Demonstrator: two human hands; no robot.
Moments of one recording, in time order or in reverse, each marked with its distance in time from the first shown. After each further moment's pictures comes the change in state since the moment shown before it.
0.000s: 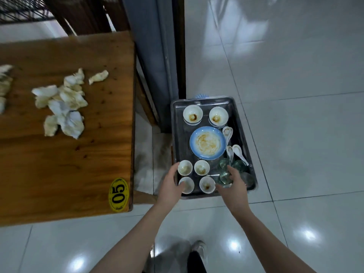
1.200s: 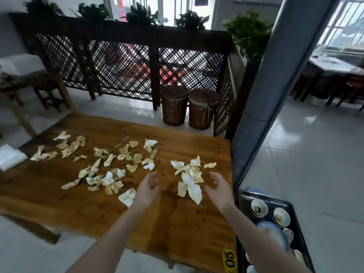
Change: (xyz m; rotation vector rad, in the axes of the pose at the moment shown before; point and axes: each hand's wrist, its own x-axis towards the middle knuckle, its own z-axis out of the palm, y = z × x) left_hand -0.107 0.084 -0.476 -0.103 0.448 0.053; right_hand -0.123 -0.413 0.187 -0.072 -0.229 -0.463
